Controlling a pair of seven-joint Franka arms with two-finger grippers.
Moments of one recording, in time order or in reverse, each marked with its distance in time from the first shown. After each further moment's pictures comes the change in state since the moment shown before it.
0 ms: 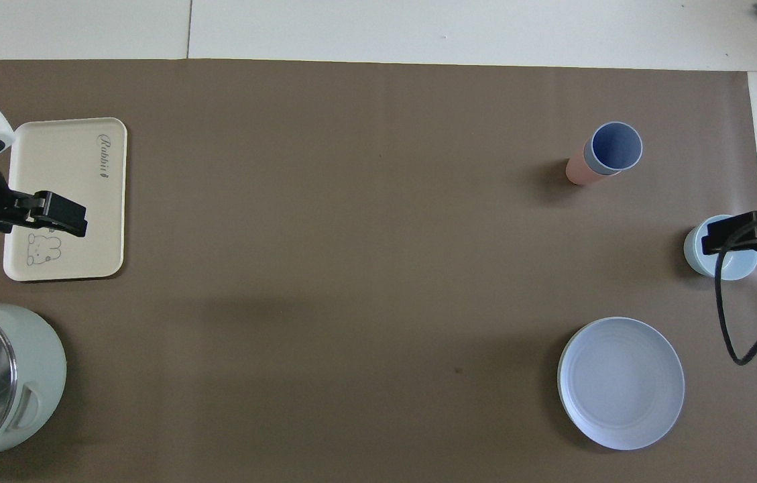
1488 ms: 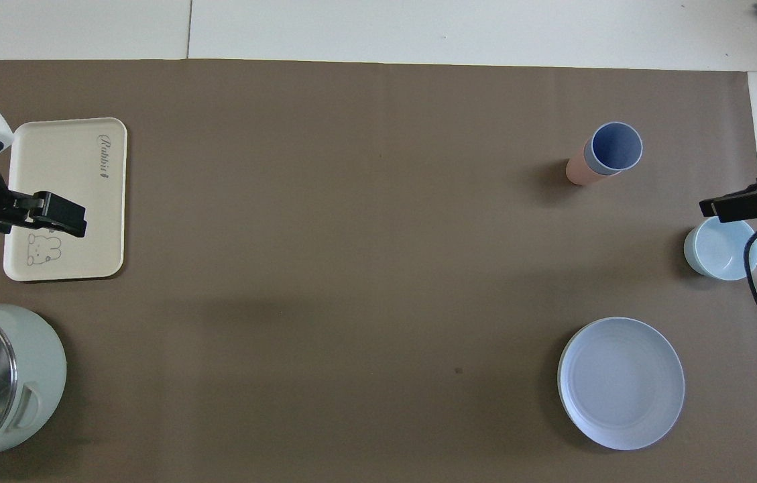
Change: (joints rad) left arm -0.001 -0.002 -0.002 0.000 0.000 -0.001 0.000; right arm -0.162 0.162 -0.003 -0.054 0.246 0.333 -0.747
